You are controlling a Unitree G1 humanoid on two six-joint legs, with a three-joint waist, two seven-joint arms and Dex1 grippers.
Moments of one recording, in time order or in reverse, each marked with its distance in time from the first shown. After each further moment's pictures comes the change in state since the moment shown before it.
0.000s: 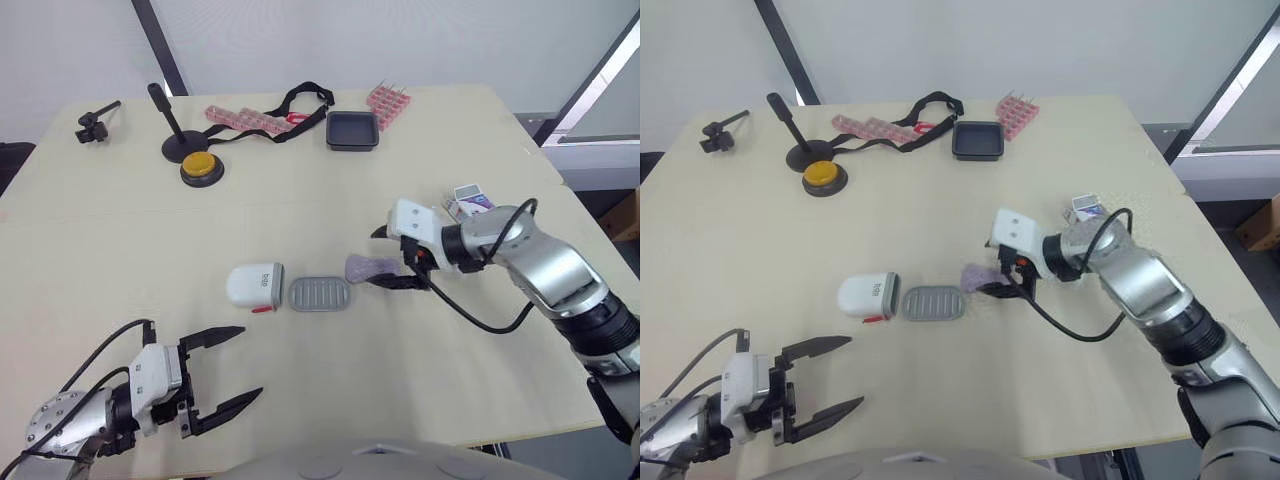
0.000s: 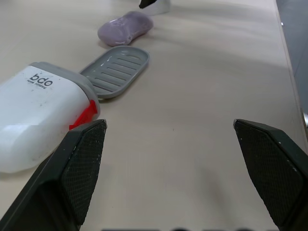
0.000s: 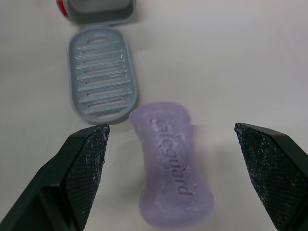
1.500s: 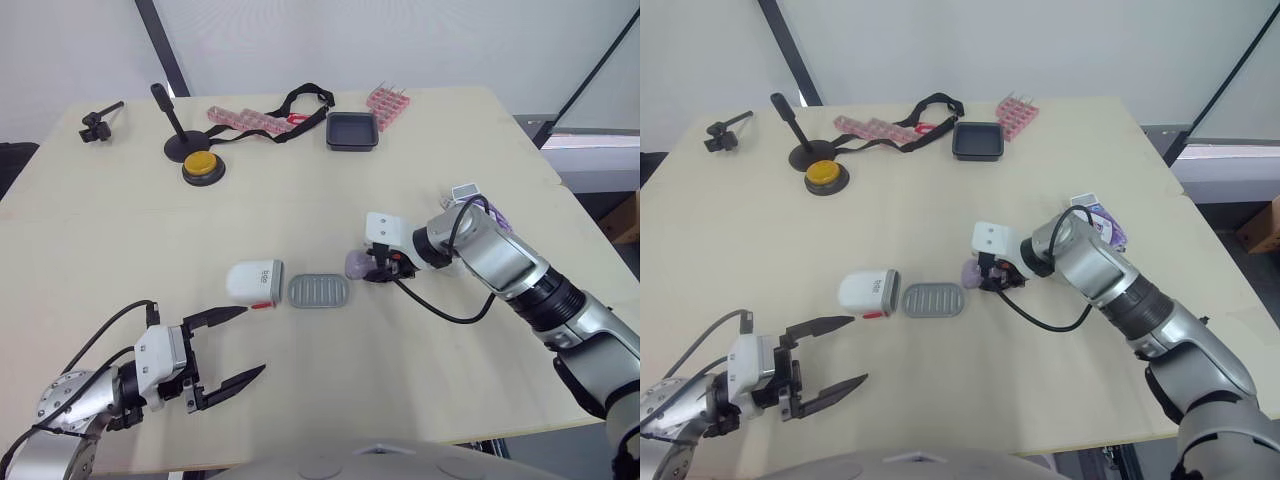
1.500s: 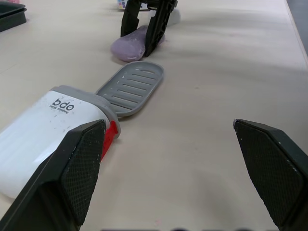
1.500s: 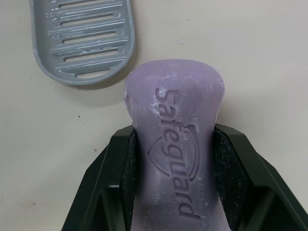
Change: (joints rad) left arm -0.098 0.059 -0.051 0.012 -0.030 0.001 0.095; right arm -0.145 0.106 0.181 0.230 -0.196 -0.007 0.080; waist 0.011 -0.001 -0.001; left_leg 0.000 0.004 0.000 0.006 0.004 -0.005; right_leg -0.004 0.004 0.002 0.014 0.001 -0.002
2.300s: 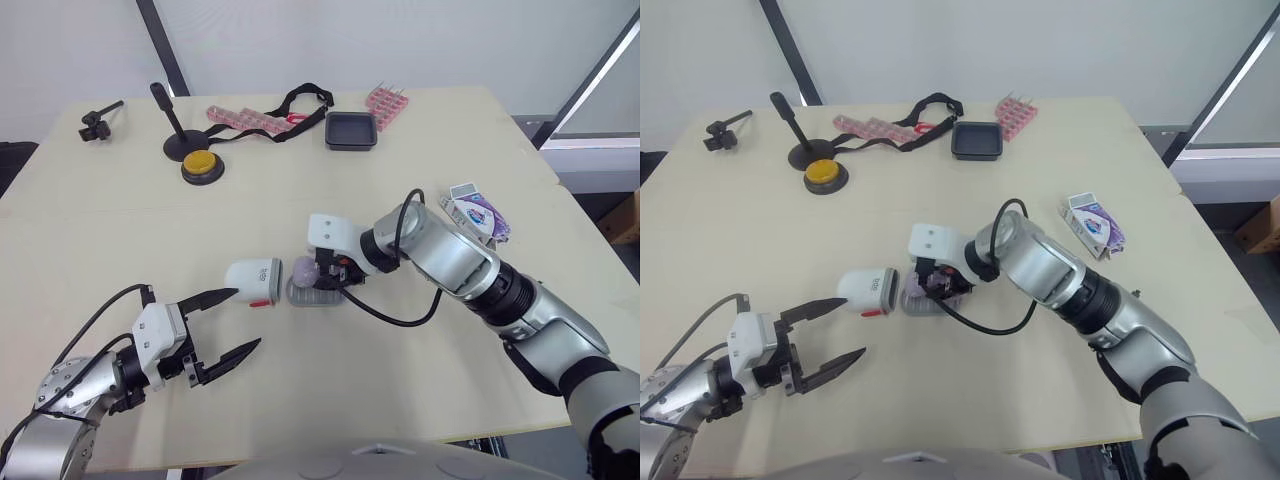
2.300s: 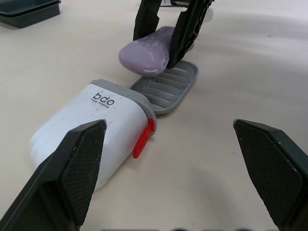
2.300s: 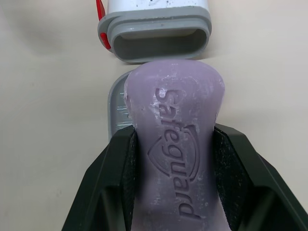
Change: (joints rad) left arm -0.056 0.005 0.027 -0.006 -0.006 0.091 0.088; right arm -0.134 0.238 0.094 -0.133 0.054 0.299 -0.097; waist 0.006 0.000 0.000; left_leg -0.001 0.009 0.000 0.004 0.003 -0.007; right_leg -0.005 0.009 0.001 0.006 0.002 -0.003
